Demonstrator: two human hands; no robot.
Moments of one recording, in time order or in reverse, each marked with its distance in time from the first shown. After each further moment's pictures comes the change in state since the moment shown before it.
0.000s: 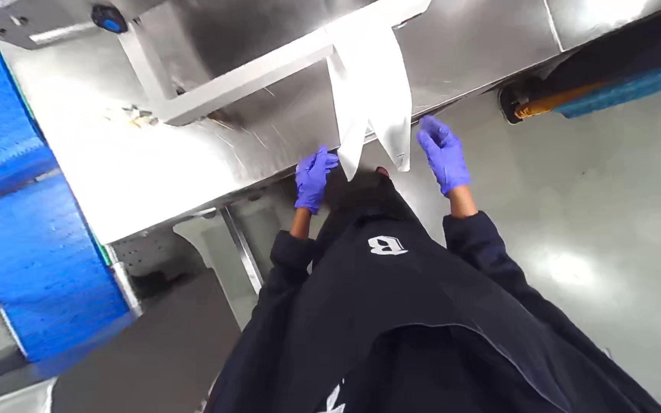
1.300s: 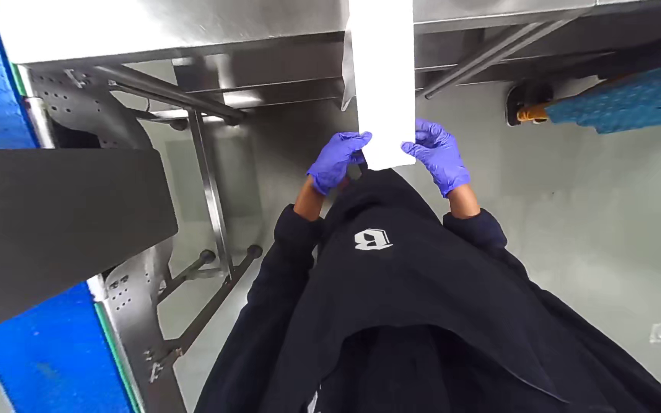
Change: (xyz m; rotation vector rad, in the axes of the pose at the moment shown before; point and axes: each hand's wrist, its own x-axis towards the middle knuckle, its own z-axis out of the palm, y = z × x) left_hand -0.195 0.000 0.100 -0.471 -0.255 -0.245; right_hand -0.142 0.059 -0.069 -0.043 -0.349 -0.013
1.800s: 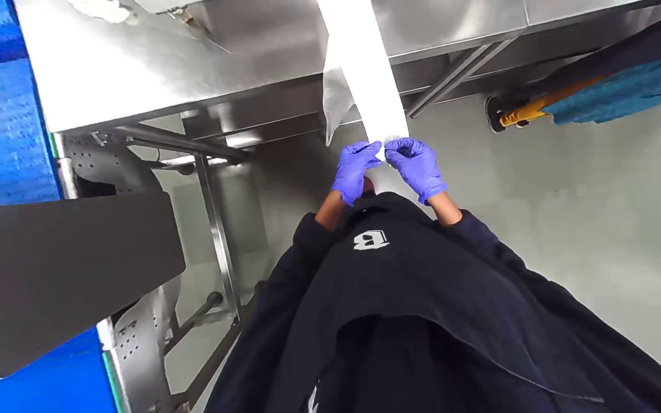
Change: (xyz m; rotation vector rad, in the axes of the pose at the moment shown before) left_hand 0.011 0.003 0.061 0.034 0.103 0.125; right_hand -0.007 -0.020 0.015 -0.059 0.123 -0.073
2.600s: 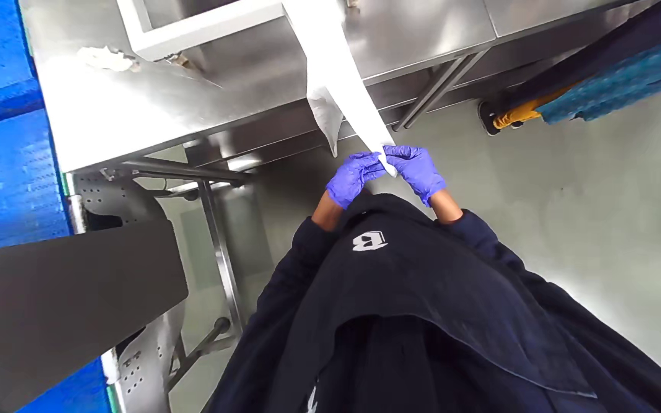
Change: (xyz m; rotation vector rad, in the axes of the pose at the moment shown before) left_hand 0.039 0.000 0.017 -0.286 -0.284 -0.161; right_hand 0.021 0.011 -0.036 0.138 -0.044 0.076
